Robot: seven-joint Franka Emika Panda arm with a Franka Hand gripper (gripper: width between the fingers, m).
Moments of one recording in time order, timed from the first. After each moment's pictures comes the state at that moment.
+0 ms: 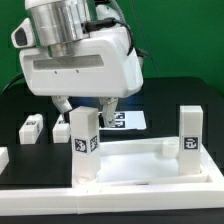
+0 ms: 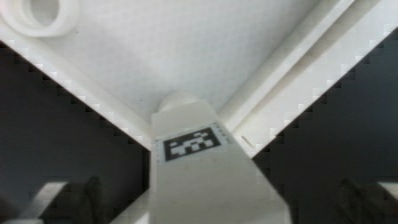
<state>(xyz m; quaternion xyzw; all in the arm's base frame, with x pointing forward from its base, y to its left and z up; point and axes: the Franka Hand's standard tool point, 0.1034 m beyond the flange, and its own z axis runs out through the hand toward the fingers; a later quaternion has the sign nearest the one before) 0.631 -0.044 0.118 -0.93 0.36 -0.01 0.08</state>
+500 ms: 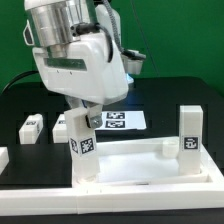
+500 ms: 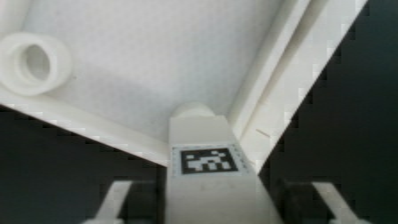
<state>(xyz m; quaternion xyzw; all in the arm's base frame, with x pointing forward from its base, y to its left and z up) 0.628 -0.045 0.116 -0.86 0.50 0.01 0.08</state>
